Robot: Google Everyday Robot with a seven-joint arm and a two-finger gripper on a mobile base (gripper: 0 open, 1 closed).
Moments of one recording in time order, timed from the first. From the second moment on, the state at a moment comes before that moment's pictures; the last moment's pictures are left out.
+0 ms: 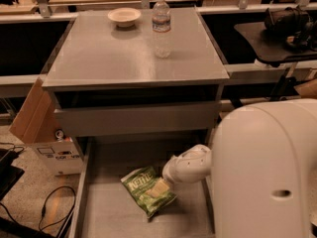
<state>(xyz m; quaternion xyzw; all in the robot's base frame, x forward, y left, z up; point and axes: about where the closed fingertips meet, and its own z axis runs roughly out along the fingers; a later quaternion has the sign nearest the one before) 0.576 -0.029 0.432 -0.48 0.84 0.08 0.24</state>
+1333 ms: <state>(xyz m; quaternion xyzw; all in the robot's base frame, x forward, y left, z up) 0.531 0.031 0.342 -0.50 0.84 0.14 0.16</state>
